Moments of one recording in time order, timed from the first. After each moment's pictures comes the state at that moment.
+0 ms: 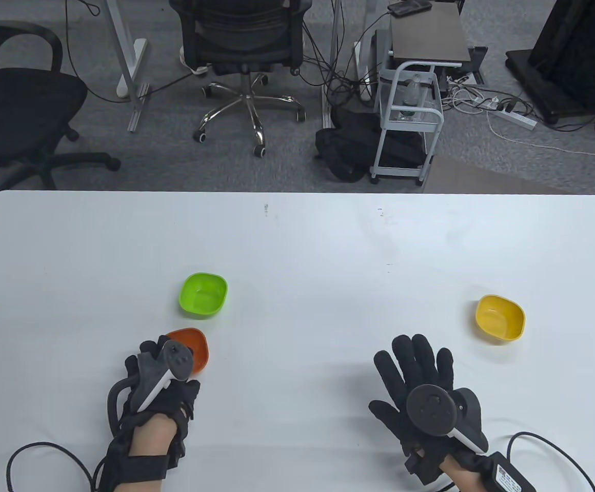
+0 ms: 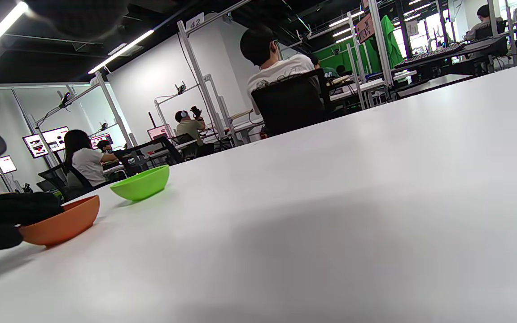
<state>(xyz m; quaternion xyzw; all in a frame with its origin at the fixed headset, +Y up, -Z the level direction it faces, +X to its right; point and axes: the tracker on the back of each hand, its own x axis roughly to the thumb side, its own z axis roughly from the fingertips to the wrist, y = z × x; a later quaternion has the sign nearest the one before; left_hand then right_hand) -0.254 -0.793 -0.279 -0.23 0.14 0.02 0.96 0.187 -0.730 -0.223 0.14 -0.02 0.97 0.20</state>
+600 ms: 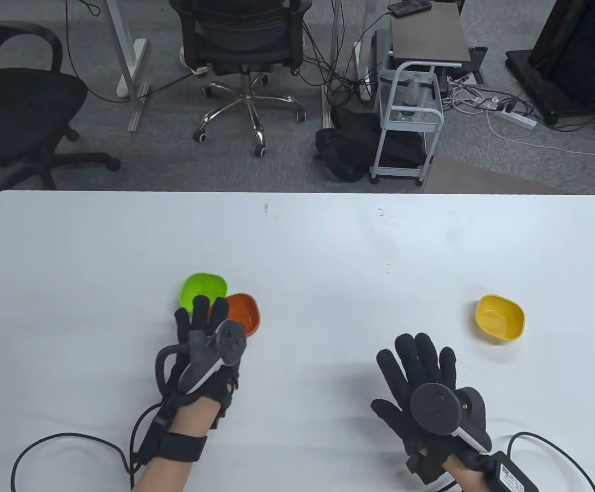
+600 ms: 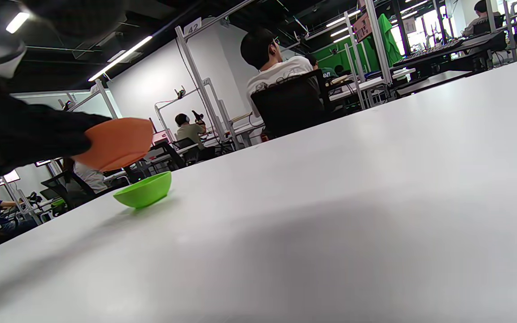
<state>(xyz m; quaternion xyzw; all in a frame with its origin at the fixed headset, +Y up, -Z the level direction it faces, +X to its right) -0.136 -0.716 -0.317 -0.03 0.00 0.02 1.00 0.193 -0.729 -0.224 0.14 -0.02 0.97 0.22</state>
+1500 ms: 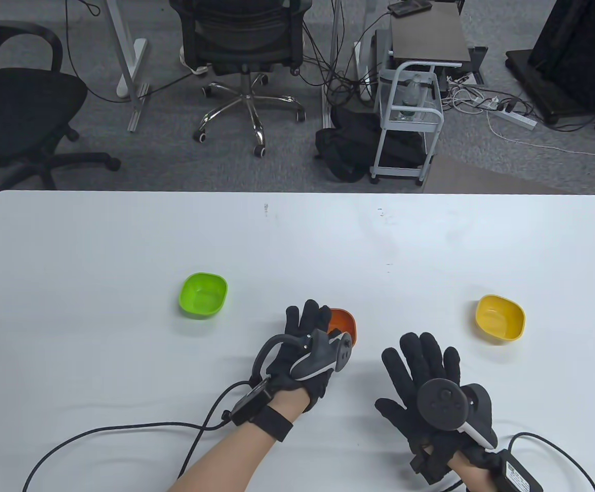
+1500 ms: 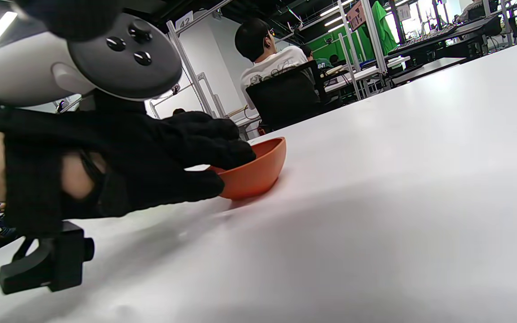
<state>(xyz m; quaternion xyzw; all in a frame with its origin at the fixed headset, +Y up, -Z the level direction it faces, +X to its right) -0.005 -0.778 -0.327 -0.09 -0.13 -0.11 0.98 0.199 -0.729 -0.227 0.14 0.00 0.96 0.23</state>
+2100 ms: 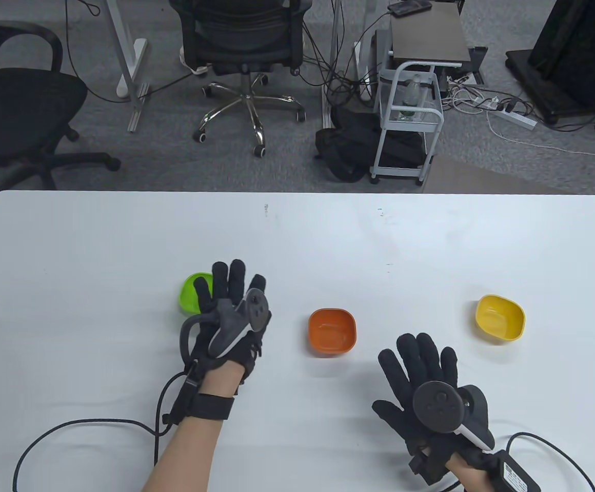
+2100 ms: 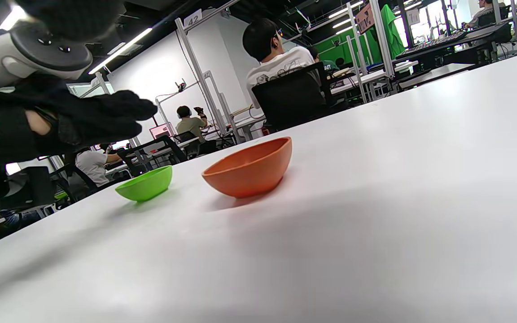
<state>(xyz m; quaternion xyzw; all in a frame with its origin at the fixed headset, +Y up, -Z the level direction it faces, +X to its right) -0.160 -0.724 -0.362 -0.04 0.10 0.00 0.99 0.195 -0.729 -0.225 0.15 -0.01 0.97 0.21</state>
